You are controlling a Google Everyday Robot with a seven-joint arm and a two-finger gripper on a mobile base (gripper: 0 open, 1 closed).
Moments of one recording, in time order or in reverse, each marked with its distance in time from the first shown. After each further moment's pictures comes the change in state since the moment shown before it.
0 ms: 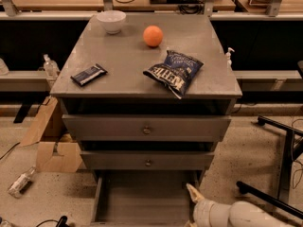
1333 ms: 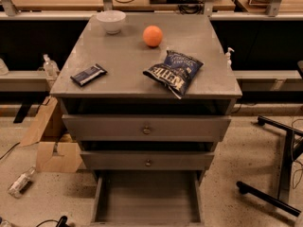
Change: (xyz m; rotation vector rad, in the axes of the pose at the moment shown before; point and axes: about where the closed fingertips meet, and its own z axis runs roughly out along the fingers) arm 0.178 0.173 0.127 -0.221 0.144 0.046
